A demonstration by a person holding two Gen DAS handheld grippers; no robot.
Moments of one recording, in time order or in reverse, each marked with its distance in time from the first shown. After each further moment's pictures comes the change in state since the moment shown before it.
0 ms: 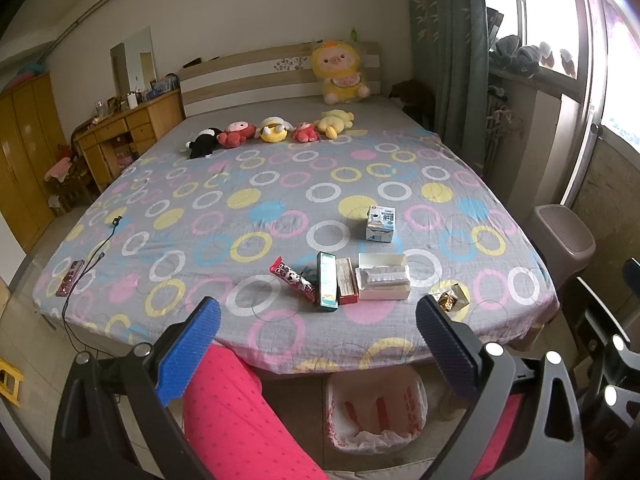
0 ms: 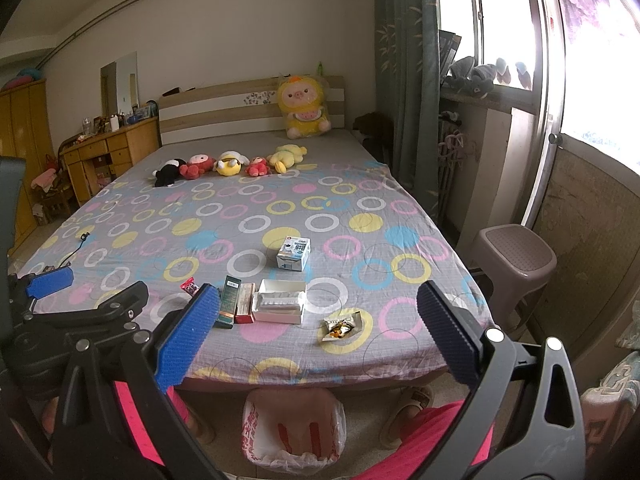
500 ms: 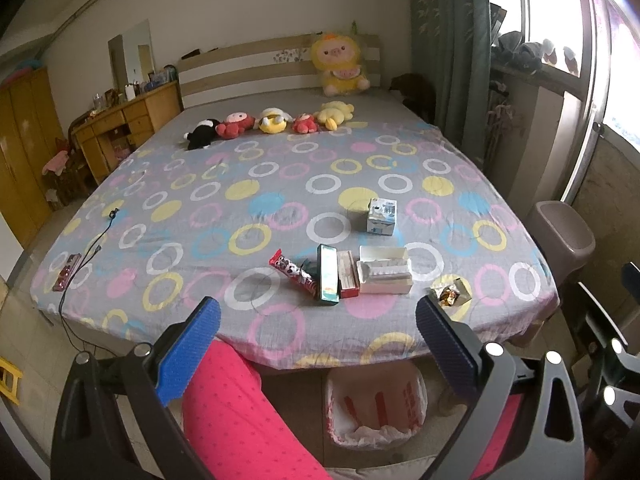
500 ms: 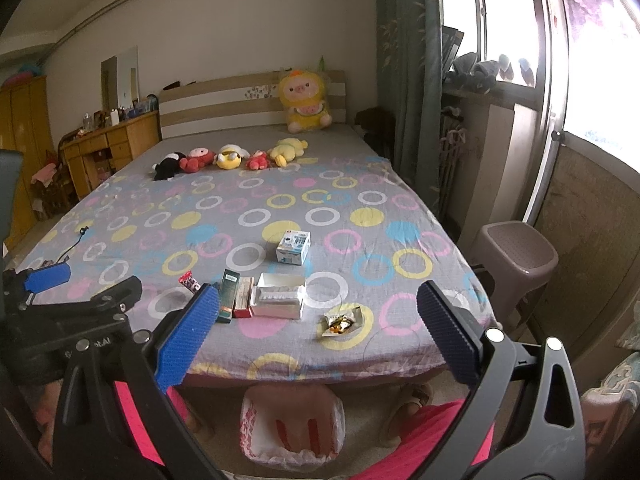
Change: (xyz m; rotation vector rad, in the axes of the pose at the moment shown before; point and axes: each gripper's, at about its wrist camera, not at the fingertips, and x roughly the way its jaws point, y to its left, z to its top) left arm 0.011 0.000 -0.006 -0.009 0.032 0.000; right arm 0.006 0.000 0.002 -0.002 0.024 0.004
